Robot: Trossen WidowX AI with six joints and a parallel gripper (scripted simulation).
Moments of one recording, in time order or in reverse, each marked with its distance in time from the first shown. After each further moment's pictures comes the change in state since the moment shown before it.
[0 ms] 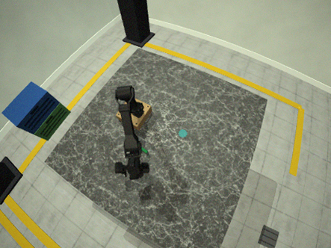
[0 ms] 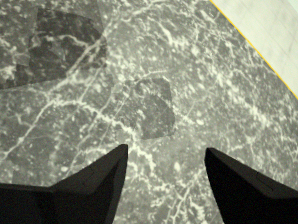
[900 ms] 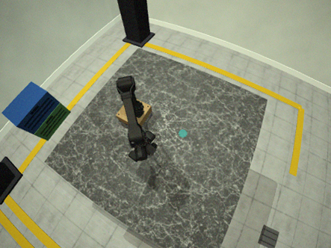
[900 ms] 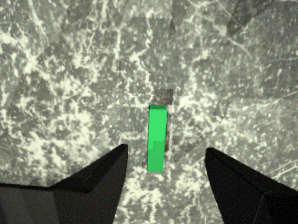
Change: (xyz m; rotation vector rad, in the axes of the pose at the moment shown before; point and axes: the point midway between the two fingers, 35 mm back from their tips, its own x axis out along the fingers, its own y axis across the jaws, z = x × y) arm -0.092 0.072 -0.113 -0.763 0.290 0.575
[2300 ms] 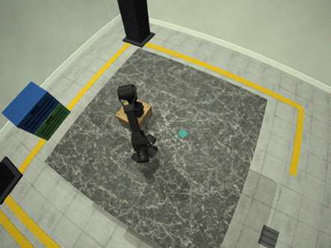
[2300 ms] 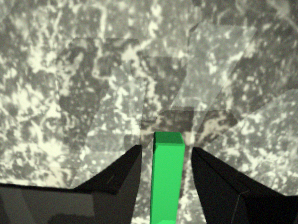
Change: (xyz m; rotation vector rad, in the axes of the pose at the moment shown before) arm 0.072 0.004 -0.004 -0.001 0.015 0.015
